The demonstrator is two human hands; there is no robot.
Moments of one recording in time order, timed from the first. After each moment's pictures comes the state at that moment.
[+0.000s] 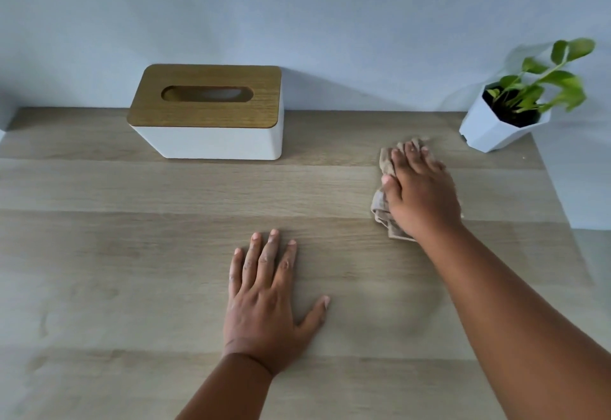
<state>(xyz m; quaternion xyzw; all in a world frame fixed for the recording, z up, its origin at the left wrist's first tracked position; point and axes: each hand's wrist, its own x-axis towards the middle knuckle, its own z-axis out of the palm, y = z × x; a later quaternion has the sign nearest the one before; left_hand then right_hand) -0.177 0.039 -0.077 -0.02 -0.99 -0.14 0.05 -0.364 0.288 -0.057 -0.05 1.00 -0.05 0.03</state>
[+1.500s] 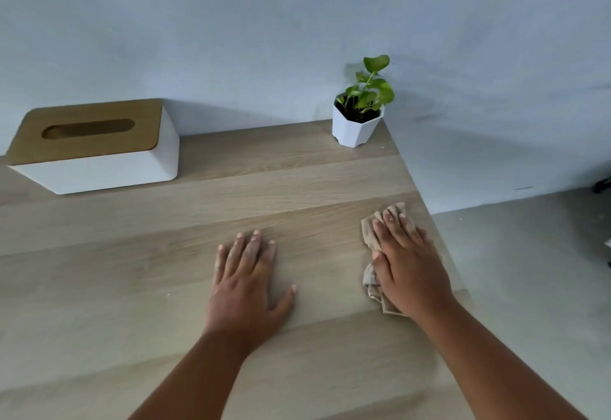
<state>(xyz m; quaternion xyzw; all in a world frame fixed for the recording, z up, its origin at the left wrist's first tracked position) -0.187 0.145 -0.061 -0.13 -0.98 -0.15 -0.01 -0.191 0.443 -0.049 -0.01 1.00 -0.04 0.03</state>
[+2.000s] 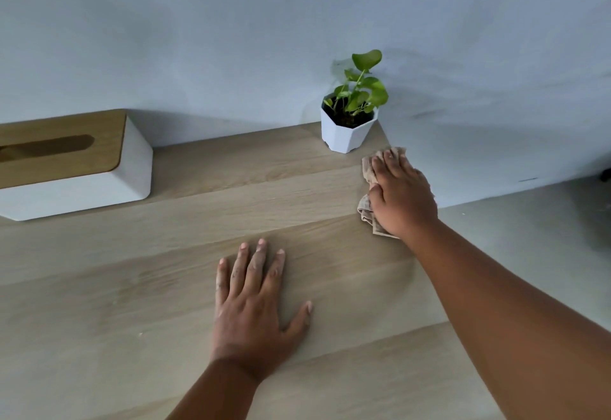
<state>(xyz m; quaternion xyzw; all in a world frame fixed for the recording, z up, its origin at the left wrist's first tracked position) -0.204 0.185 -0.077 -0.13 -0.98 -0.12 0.02 -0.345 0.485 -0.063 0.05 1.00 -0.07 0.01</state>
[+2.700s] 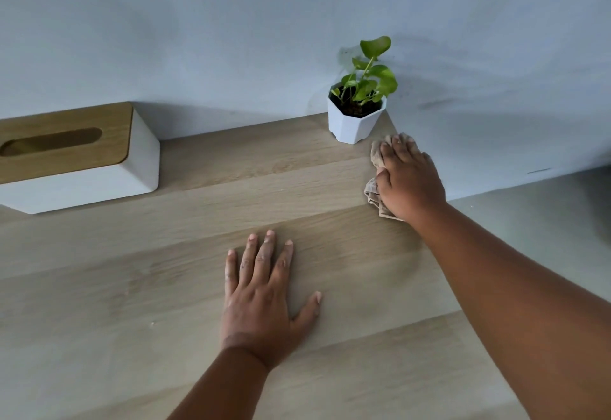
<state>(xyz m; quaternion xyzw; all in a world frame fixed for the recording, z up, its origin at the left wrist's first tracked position) -0.206 0.184 -0.080 -0.13 -0.98 -0.12 0.02 -0.357 0.483 -0.061 0.05 1.00 -0.07 0.01</state>
